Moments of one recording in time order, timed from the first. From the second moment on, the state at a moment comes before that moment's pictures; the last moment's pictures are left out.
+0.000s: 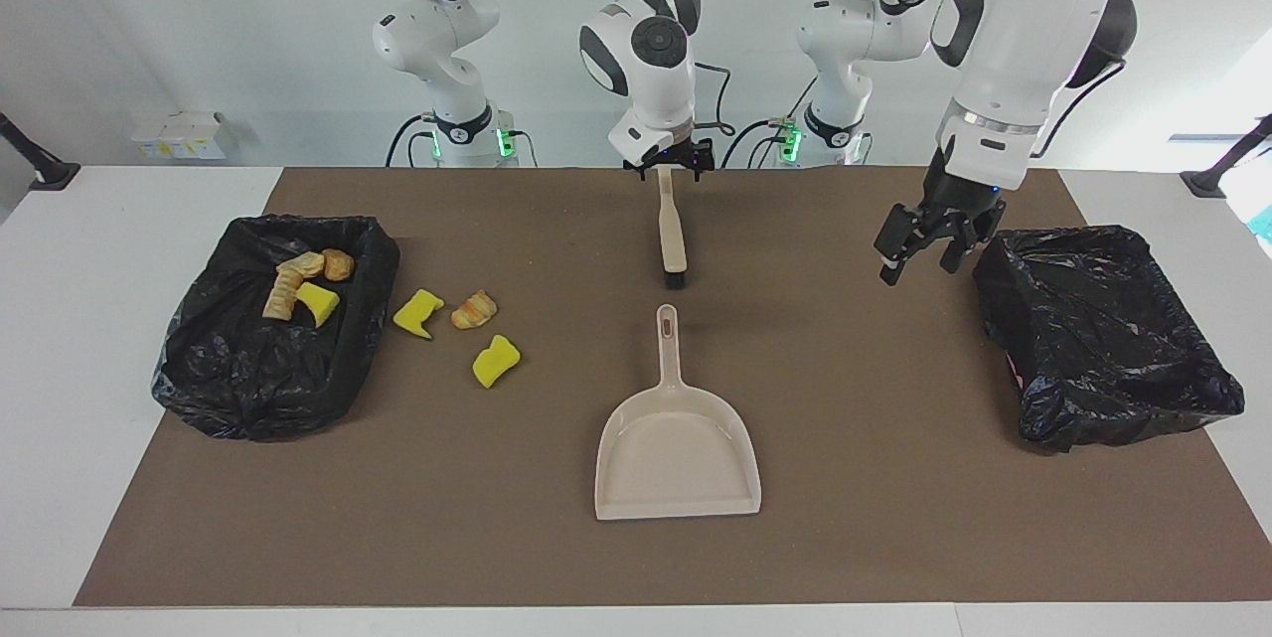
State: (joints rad) left arm -0.16 0.06 -0.10 -1.74 -0.05 2.07 -0.51; right arm 0.82 0.03 0.05 -2.18 0.30 2.07 0.79
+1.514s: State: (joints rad) left arm -0.49 0.54 -0.12 -1.52 -0.05 2.23 -0.66; right arm 0.79 -0.04 0.03 -2.22 0.30 1.99 0.80
